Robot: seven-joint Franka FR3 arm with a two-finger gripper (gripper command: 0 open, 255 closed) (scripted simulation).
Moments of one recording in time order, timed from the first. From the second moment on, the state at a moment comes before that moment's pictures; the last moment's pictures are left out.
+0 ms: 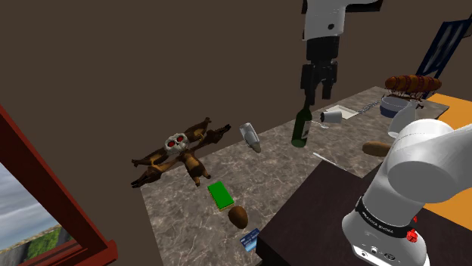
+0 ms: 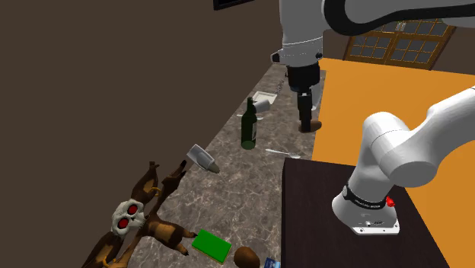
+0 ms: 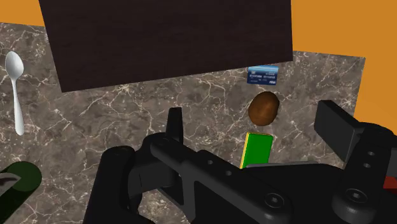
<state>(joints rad) 0.01 -0.78 -0.06 -2.44 0.08 1.42 0.04</state>
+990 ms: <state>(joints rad) -0.08 -0.60 -0.29 -2.47 -0.12 1.75 -0.21</state>
